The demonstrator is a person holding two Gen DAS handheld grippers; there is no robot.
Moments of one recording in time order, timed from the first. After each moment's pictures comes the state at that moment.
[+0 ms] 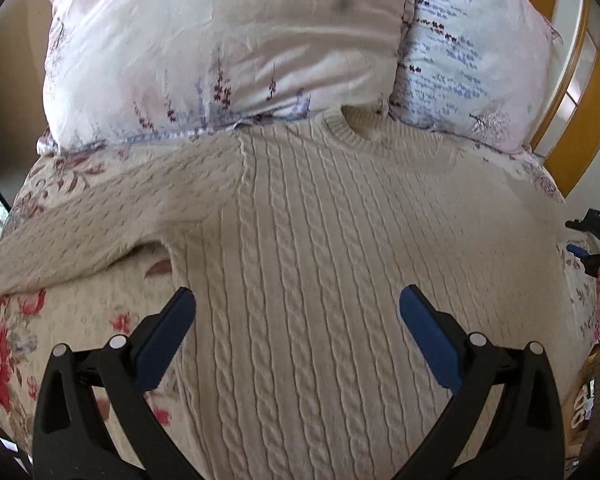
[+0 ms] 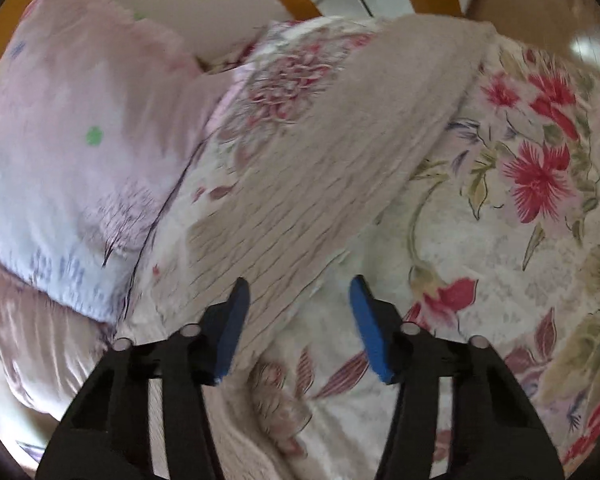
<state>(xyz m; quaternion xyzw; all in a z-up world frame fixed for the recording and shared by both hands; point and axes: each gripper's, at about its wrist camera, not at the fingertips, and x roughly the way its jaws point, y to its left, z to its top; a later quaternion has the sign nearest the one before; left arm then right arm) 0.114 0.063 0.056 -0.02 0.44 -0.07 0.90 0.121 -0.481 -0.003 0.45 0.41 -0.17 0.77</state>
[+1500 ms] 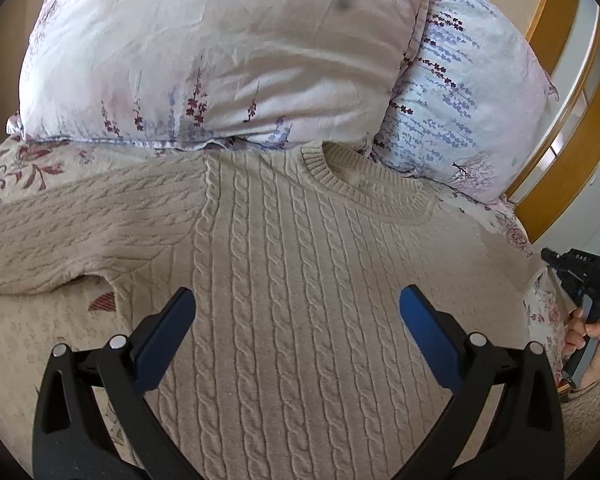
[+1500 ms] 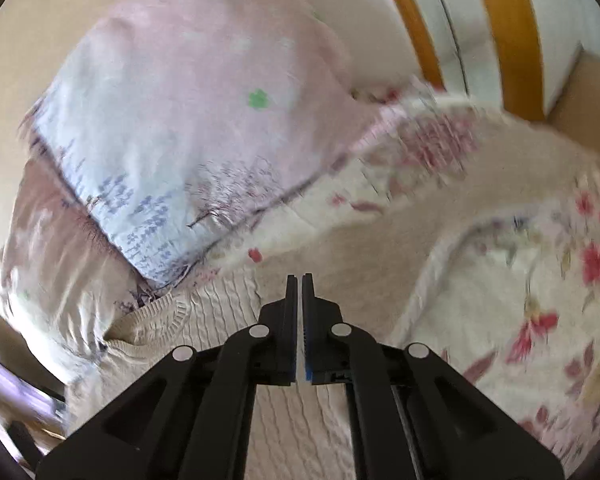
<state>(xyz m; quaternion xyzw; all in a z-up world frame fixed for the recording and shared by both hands) 0.147 0.062 0.052 -0.12 0.41 -0.11 0.90 0.151 -0.404 0.060 0.35 0.37 -0.09 0.85</state>
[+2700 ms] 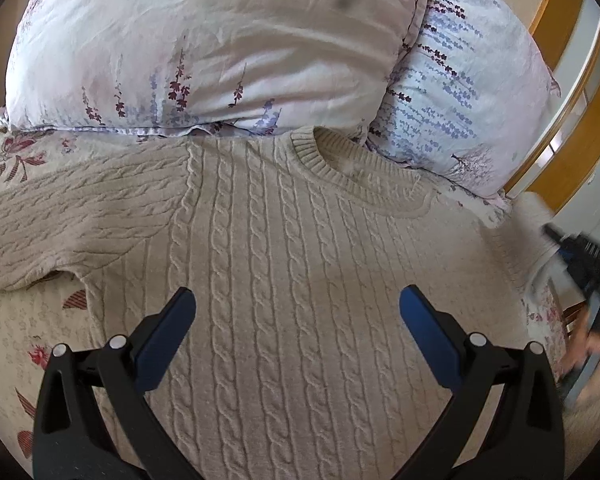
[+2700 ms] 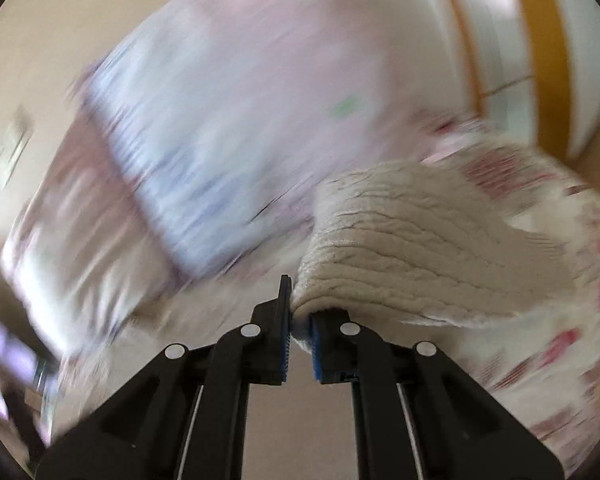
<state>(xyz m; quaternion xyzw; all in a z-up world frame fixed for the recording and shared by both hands) 0.160 0.050 0.042 -0.12 0.43 -0.12 0.89 0.141 -0.287 0.075 0.23 0.35 0.02 0.91</state>
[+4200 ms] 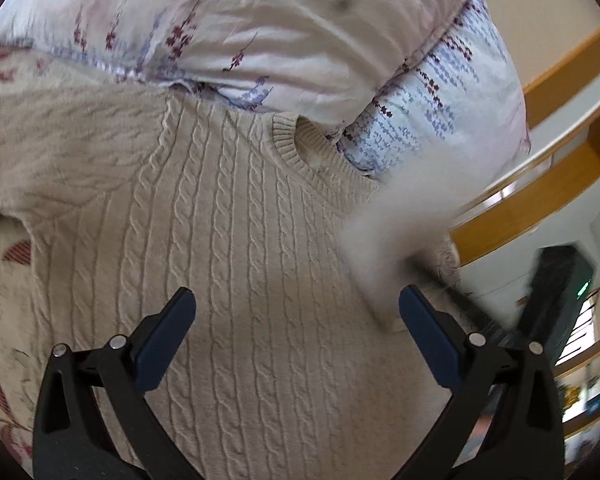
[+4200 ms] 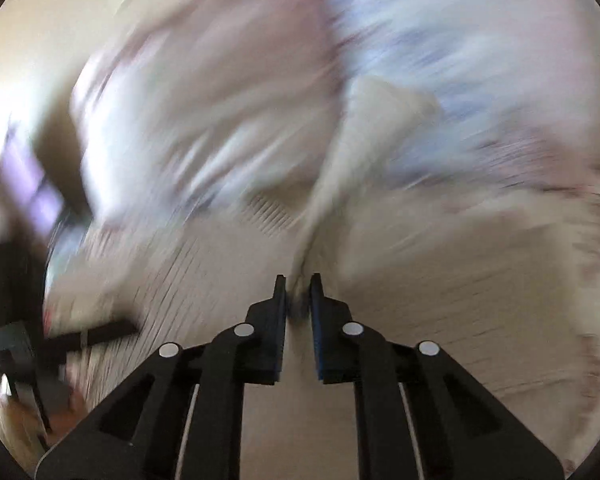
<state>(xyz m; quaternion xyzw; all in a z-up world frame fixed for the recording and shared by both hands) 0.165 0.072 0.025 -0.28 0.44 -0.20 0.83 0.146 -0.110 0.044 0.05 0.44 0.23 0.87</state>
